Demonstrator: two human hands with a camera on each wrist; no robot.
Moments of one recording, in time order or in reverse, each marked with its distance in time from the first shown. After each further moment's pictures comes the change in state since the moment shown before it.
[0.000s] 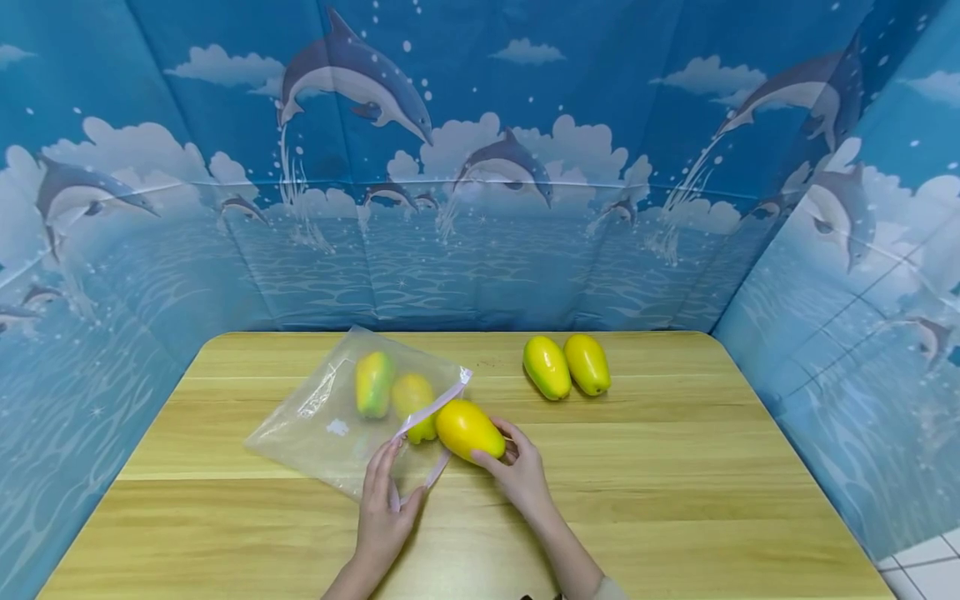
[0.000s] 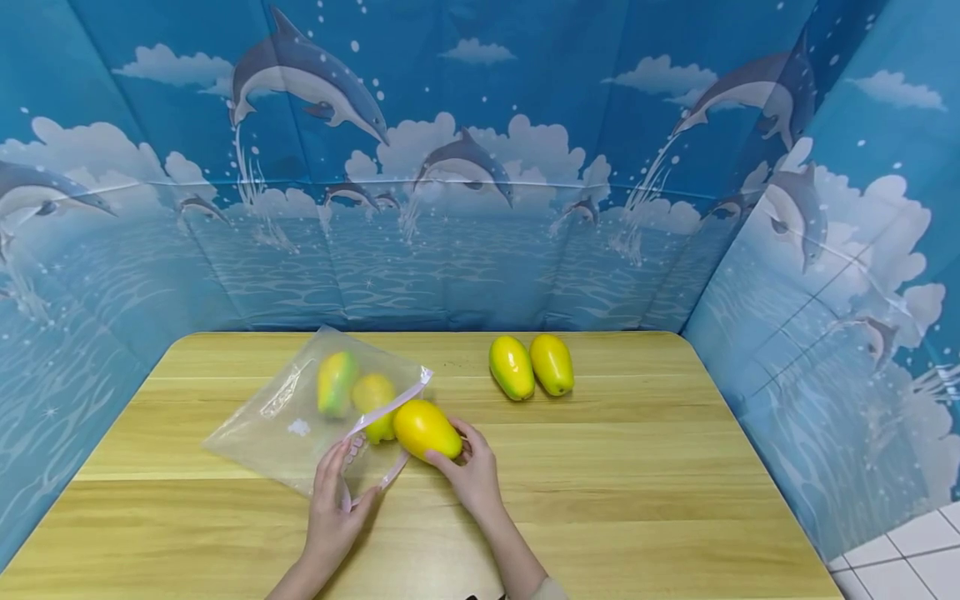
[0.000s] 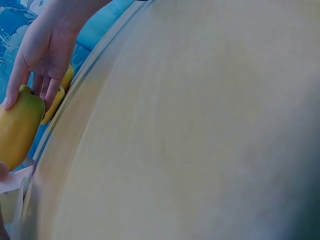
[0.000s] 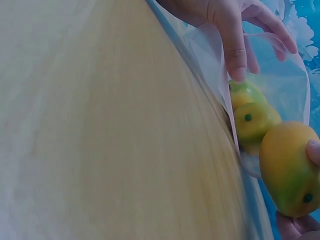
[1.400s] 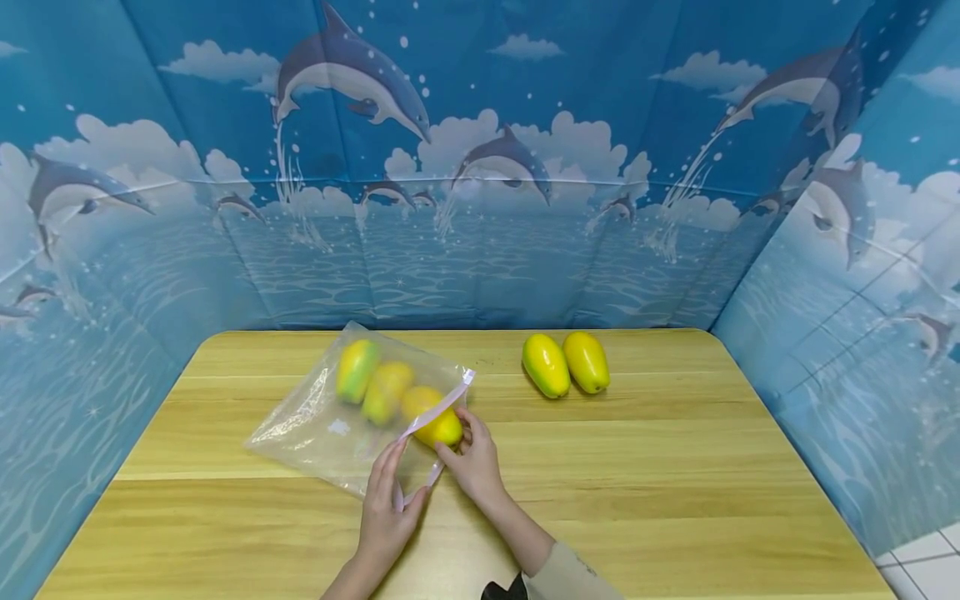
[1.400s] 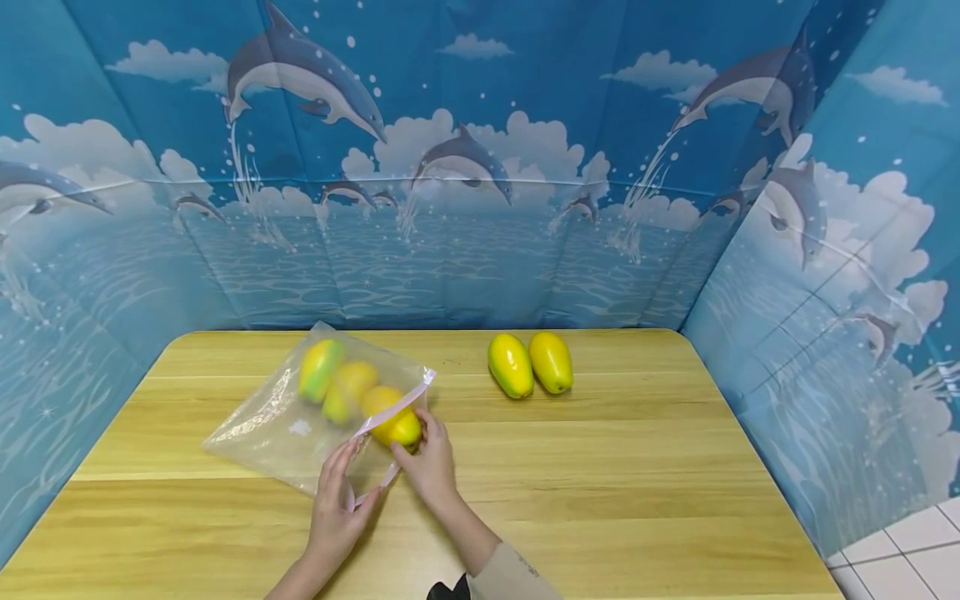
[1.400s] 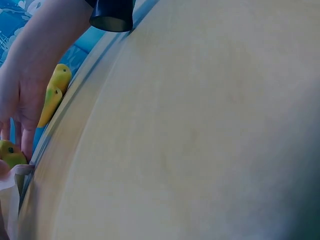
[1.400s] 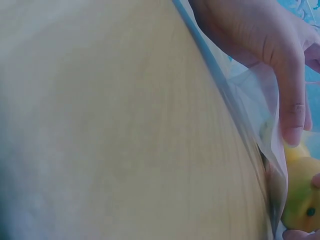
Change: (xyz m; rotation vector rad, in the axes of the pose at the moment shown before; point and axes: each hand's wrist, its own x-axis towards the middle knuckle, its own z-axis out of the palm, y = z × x) left_hand -0.001 -0.002 0.004 0.002 -0.026 0.017; right_hand 0.018 0.001 0.058 0.025 -0.013 -0.033
